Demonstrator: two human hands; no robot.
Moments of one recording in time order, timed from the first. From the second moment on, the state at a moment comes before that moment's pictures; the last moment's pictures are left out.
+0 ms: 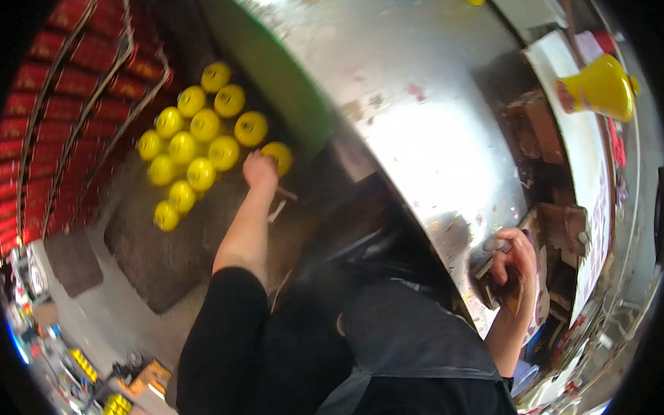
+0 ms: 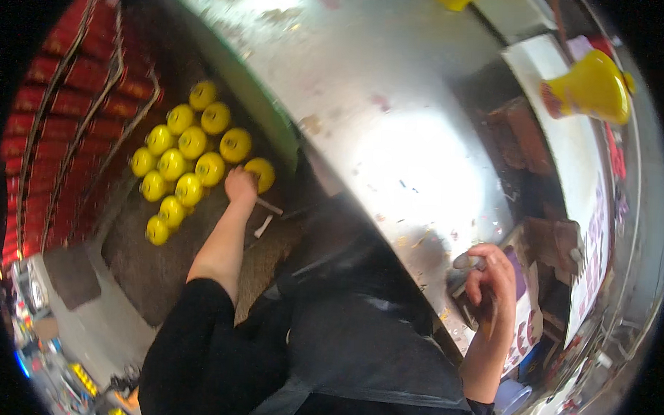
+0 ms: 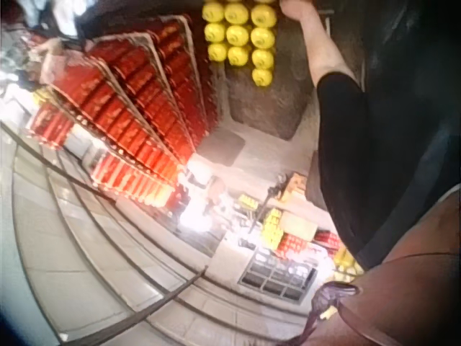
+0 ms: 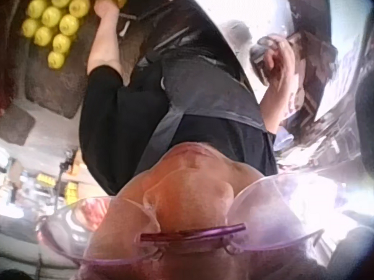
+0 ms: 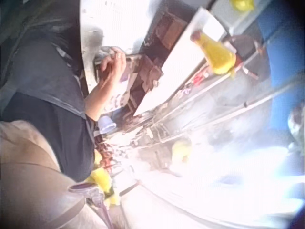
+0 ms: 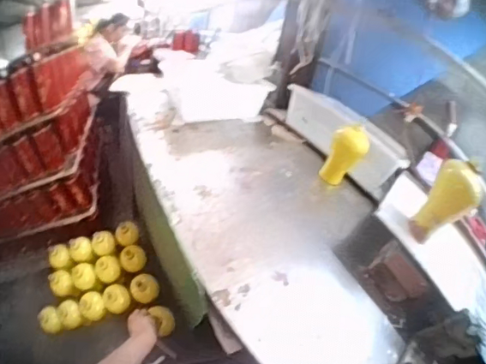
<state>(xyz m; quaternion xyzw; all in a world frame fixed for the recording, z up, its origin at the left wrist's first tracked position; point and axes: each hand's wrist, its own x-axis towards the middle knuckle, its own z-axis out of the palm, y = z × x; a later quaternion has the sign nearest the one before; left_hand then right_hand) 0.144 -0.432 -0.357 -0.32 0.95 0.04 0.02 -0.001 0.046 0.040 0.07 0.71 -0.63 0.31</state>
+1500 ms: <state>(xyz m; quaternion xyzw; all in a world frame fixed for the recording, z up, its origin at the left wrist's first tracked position) -0.433 -0.296 0.069 -0.08 0.94 0.10 -0.32 0.011 0.215 0.061 0.17 0.59 -0.76 0.21</state>
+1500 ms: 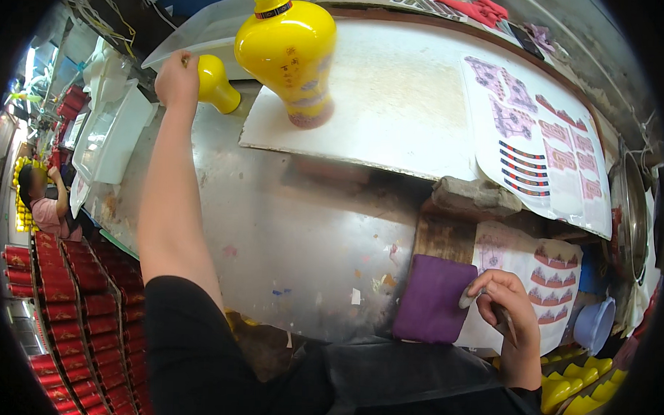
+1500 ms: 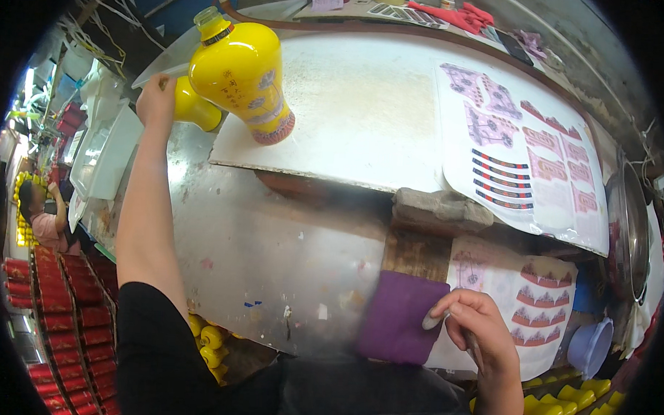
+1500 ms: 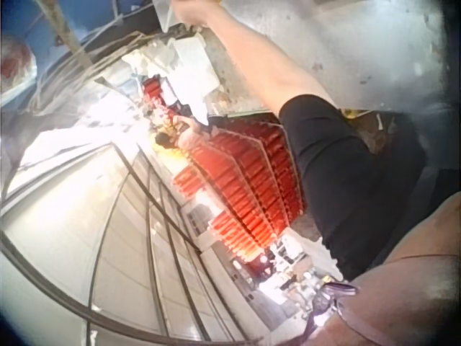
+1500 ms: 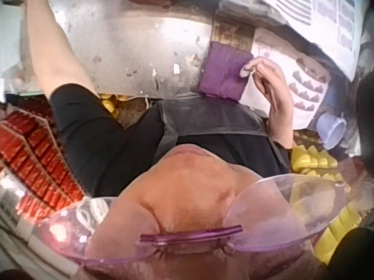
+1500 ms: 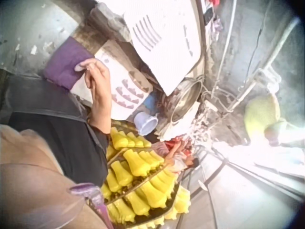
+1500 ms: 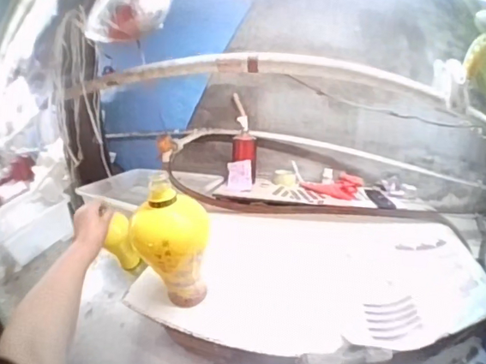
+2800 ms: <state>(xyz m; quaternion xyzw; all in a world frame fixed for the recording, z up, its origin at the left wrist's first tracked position) -0.036 0.018 0.006 0.14 0.57 0.78 0.20 0.036 0.180 0.036 0.11 0.84 -0.53 -0.06</state>
